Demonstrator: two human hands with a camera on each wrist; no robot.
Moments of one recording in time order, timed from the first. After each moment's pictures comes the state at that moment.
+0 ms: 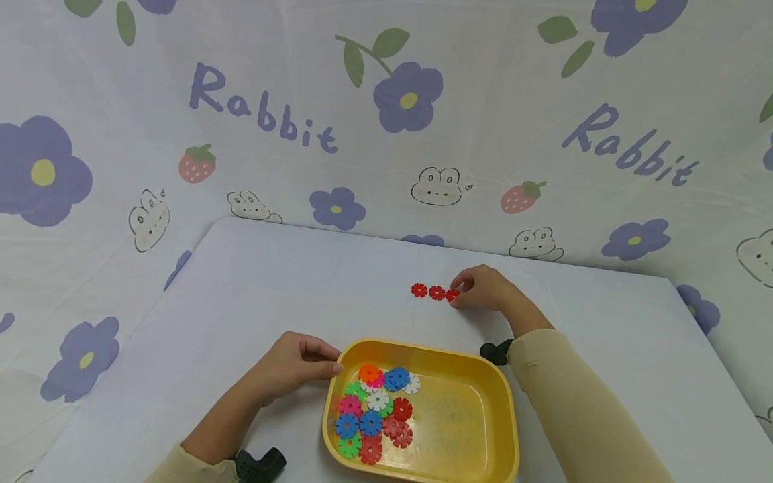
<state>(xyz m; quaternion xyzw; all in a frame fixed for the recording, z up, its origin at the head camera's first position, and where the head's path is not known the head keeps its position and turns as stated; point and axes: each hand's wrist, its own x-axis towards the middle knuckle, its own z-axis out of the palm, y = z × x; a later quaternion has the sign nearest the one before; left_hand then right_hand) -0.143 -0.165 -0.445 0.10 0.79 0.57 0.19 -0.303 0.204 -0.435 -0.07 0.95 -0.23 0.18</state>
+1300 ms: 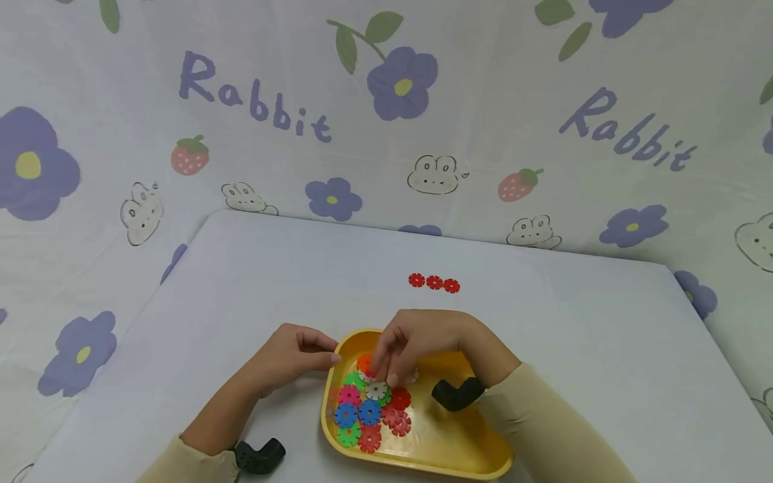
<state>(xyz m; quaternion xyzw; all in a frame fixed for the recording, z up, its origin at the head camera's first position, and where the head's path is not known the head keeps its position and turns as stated) -0.143 -0.165 -0.445 0.09 0.79 0.57 0.20 -0.200 0.103 -0.396 -0.35 0.71 -0.40 0.47</state>
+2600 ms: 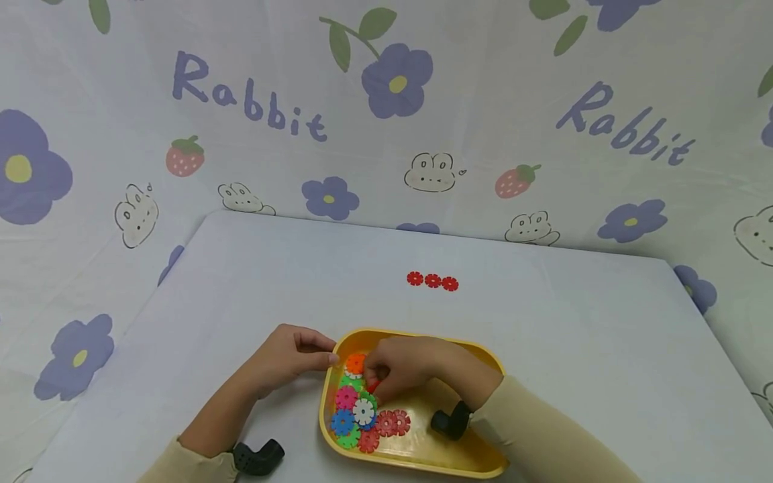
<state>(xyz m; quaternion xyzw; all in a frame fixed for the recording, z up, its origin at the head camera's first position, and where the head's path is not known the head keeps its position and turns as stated) -0.143 -0.164 -0.444 0.09 0.80 0.55 0.20 -0.177 0.079 -0.422 -0.40 0.81 -0.22 0.37</state>
